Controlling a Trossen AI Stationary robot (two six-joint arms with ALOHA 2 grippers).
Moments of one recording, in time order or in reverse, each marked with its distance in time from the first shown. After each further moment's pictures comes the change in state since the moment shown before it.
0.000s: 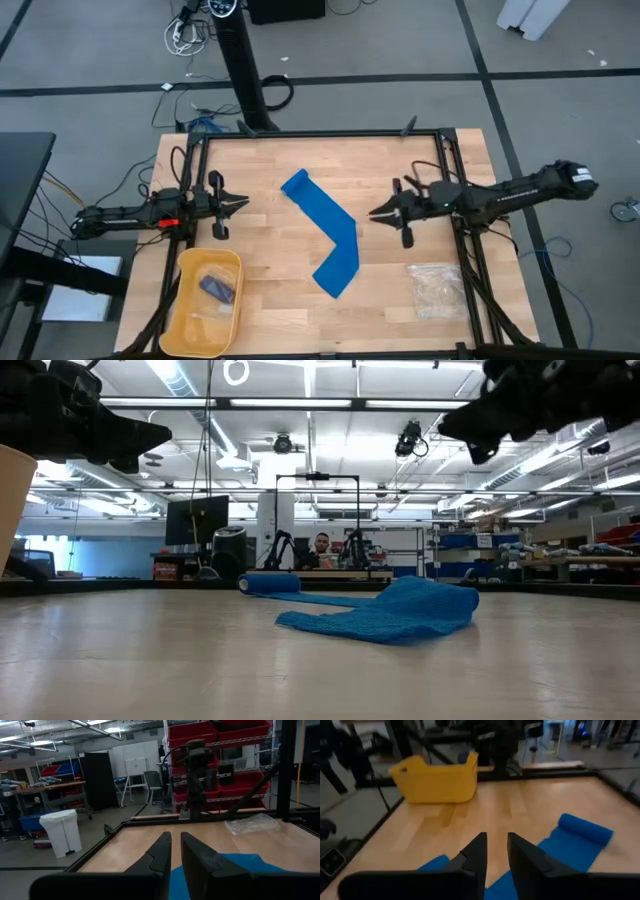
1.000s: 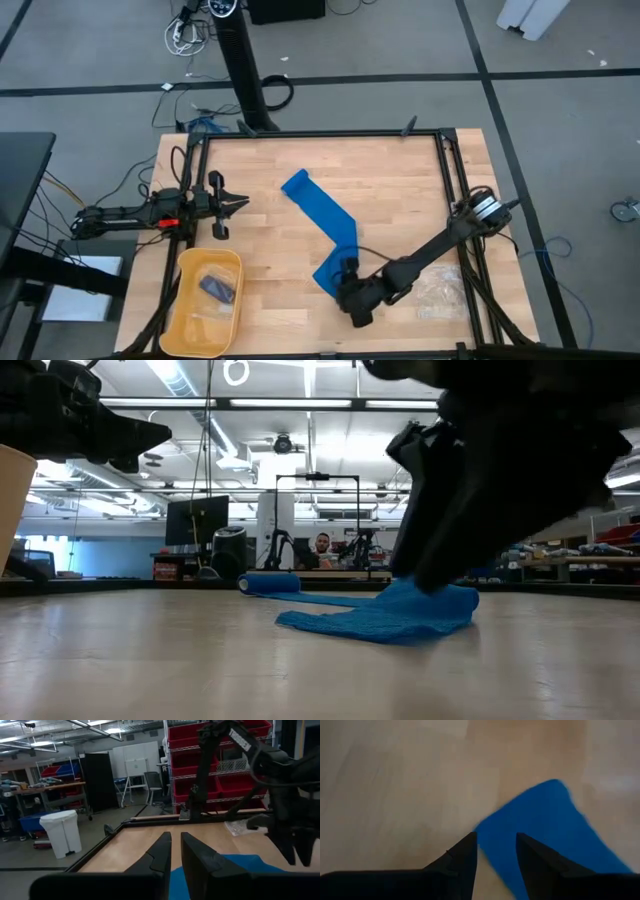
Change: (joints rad) left arm 0.000 0.000 0.000 0.004 0.000 0.000; right arm 0.467 1.073 0.887 -0.648 0.312 0.140
